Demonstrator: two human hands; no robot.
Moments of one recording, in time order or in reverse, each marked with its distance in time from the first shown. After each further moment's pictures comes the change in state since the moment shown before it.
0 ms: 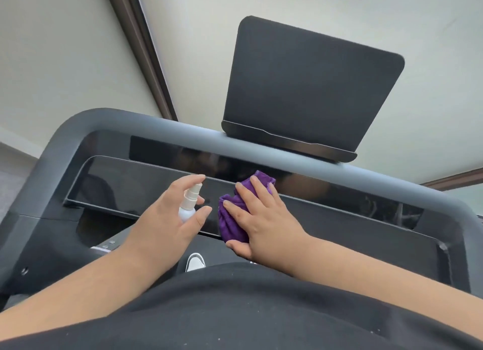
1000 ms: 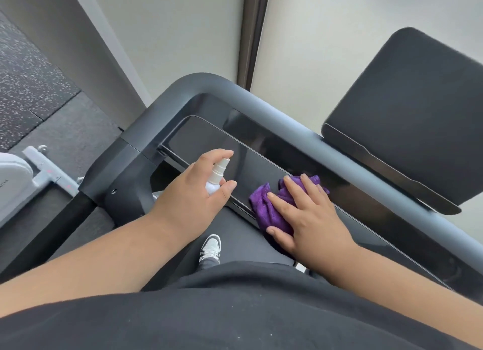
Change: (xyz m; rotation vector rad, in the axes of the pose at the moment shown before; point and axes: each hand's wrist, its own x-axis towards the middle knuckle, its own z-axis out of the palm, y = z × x) left_hand -0.041 -0.045 -0.040 -0.047 0.272 -0.219; right_hand 0.038 -0.022 -0.009 -0.082 -0.058 -0.151
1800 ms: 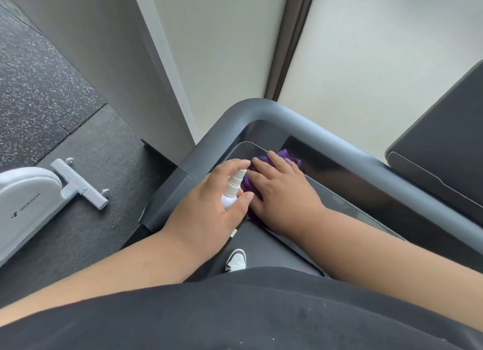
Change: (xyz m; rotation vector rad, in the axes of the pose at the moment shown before) left_hand 0.020 -0.046 -0.073 -0.037 0.050 0.071; right_hand 0.157 -0.105 -0.021 0.029 0.022 -0.074
